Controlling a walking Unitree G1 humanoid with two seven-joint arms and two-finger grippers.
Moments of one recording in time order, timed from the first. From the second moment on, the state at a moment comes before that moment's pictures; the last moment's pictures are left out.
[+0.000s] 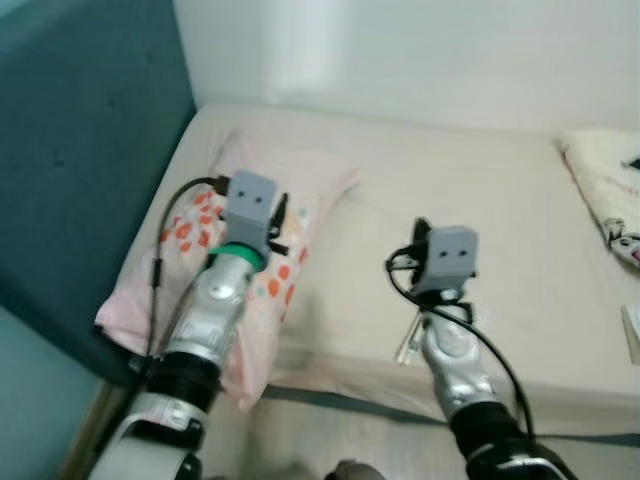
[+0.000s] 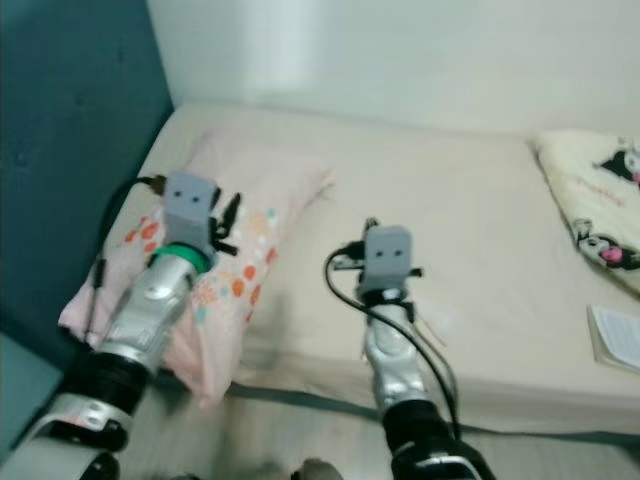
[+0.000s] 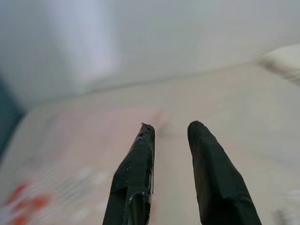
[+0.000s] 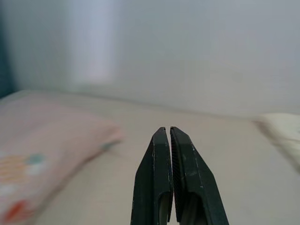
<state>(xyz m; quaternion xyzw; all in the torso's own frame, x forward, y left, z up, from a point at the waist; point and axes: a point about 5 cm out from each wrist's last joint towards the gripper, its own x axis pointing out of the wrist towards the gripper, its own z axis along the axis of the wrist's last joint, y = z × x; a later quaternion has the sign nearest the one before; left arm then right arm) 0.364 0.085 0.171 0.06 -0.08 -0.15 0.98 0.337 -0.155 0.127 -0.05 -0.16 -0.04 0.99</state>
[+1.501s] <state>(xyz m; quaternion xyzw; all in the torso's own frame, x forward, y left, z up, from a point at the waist) 0.369 0.083 0.167 0.07 -0.07 -0.15 0.98 0.337 -0.160 0.126 -0.06 -0.16 -0.05 0.99</state>
